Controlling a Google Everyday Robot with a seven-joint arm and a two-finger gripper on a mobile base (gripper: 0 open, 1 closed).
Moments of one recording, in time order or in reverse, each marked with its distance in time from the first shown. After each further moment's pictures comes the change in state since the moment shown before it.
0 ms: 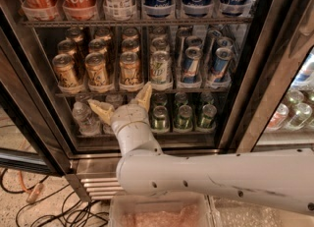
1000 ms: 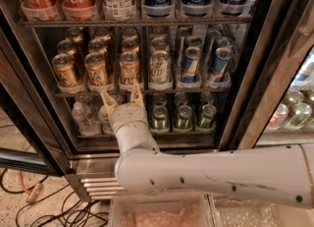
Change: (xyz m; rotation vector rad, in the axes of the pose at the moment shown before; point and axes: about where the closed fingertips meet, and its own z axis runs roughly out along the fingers) arm 0.004 -0.002 0.009 0.018 -0.023 0.035
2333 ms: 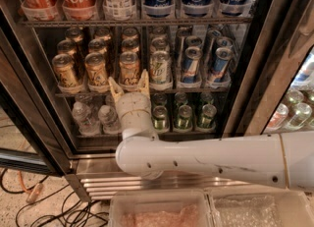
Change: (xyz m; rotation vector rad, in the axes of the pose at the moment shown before) arm -0.001 -0.034 0.040 0.115 -0.082 -0.066
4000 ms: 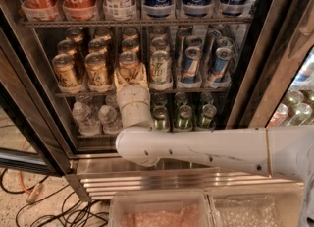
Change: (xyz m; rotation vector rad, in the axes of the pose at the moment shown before) arm 0.007 -0.007 0.037 0.033 -0.042 0.000
